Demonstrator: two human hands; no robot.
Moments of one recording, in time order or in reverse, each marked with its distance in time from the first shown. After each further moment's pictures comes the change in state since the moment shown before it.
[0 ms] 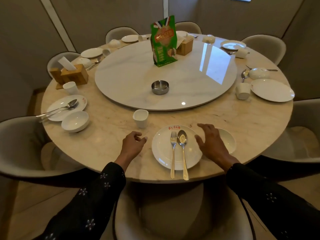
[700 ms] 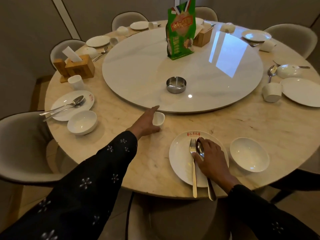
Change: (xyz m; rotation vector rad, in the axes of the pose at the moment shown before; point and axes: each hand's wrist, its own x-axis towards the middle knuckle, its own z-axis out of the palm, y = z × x) left_hand 0.123 0.034 -0.021 0.385 -0.317 0.334; right_hand 0.013 -0.014 0.087 -0.132 -0.085 0.028
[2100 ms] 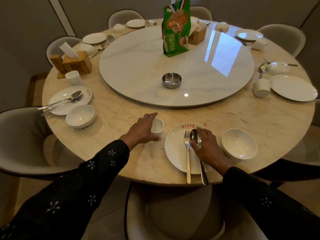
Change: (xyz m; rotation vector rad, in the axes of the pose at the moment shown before) left_hand -0.059 0.010 0.015 0.207 -0.052 0.039; right_hand -0.002 -0.005 -0.024 0.109 -0.074 0.029
